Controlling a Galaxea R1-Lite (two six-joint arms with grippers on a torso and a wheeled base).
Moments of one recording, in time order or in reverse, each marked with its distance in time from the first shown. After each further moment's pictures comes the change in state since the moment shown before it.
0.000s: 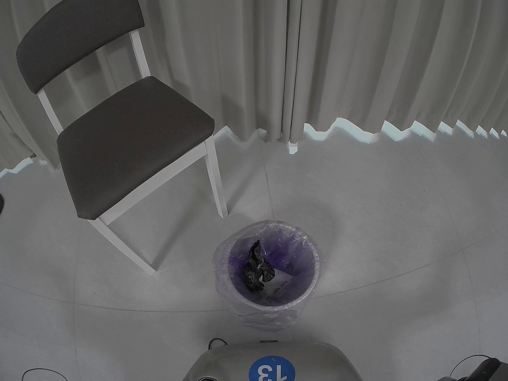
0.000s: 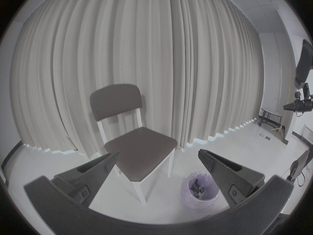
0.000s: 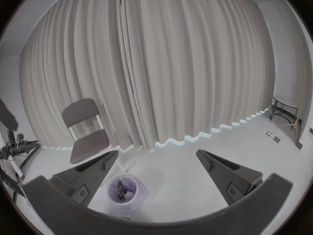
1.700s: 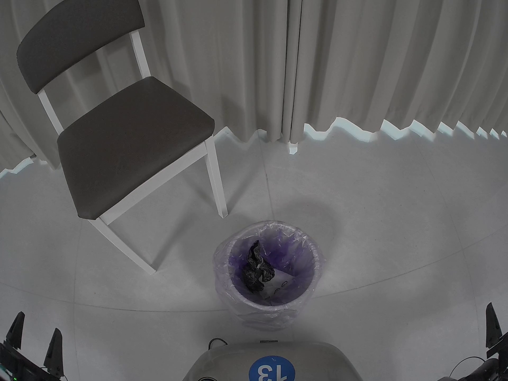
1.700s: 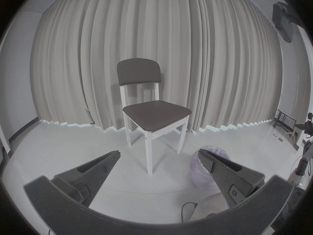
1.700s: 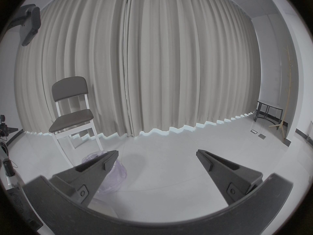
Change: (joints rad) left arm 0.198 -0.483 0.664 -0.055 -0.020 -0.123; right arm -0.173 -0.480 0.951 -0.446 0.061 -0.094
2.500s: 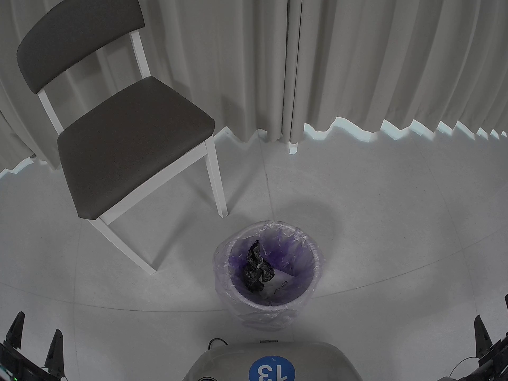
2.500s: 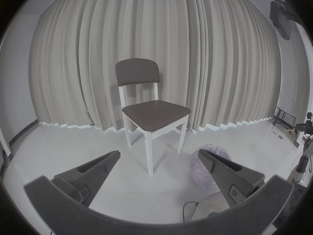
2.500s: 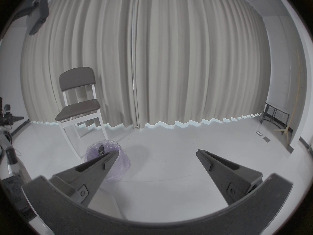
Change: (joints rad) left arm 0.000 0.000 0.000 0.001 -0.005 0.019; right arm -0.002 -0.001 0.001 0.062 0.082 -0.067
